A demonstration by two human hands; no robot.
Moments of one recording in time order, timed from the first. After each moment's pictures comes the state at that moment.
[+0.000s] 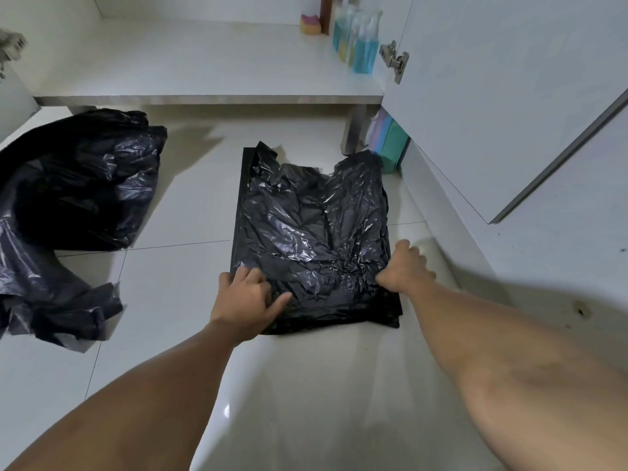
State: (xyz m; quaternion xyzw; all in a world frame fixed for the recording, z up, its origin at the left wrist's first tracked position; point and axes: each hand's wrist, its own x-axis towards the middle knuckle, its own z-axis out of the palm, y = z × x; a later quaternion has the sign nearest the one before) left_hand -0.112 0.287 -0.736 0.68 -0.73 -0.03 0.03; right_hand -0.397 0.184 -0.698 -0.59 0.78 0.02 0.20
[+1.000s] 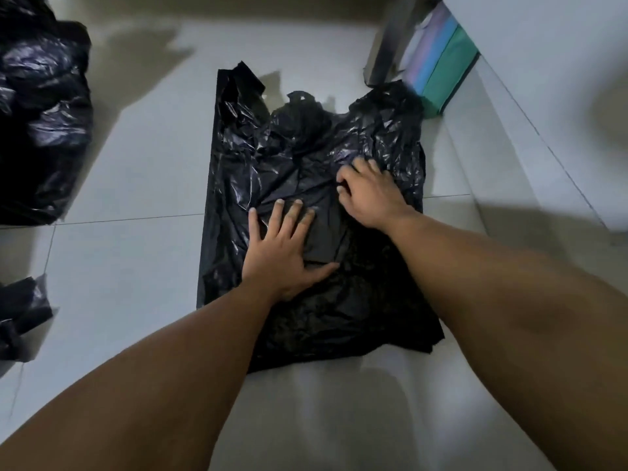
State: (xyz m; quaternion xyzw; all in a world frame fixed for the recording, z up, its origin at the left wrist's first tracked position) left_hand -0.155 0.168 -0.804 0.67 -0.74 -0.07 0.01; right_hand -0.329 0.029 -0.776 -0.85 0.52 0.00 0.08
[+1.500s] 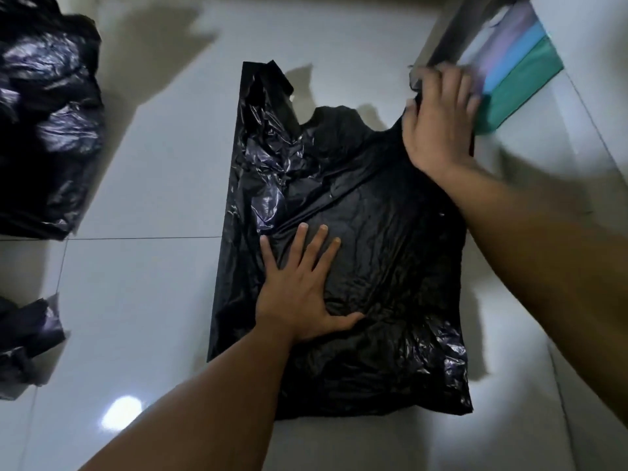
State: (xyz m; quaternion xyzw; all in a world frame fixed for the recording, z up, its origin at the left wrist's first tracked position) left_hand -0.152 0.157 -0.791 0.66 -0.73 -0.14 -0.04; right_hand -0.316 -0.105 -0.738 -0.80 0.58 -0.16 -0.07
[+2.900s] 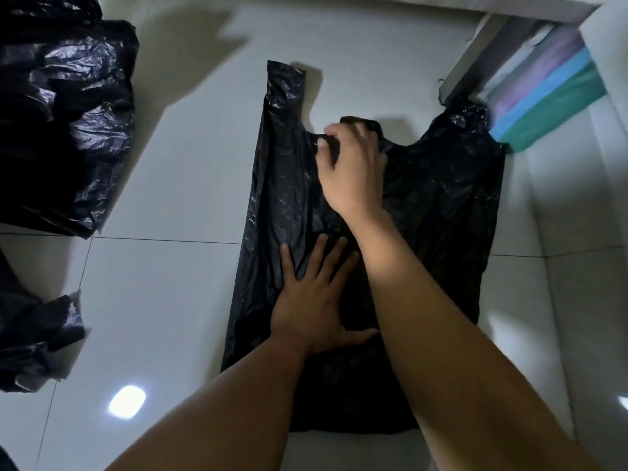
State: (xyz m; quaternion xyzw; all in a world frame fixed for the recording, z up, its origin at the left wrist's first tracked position) left_hand -0.146 0.153 -0.793 0.66 -0.73 -0.17 -0.02; right_hand -0.180 -0.028 -0.760 -0.77 0.55 -0.28 0.15
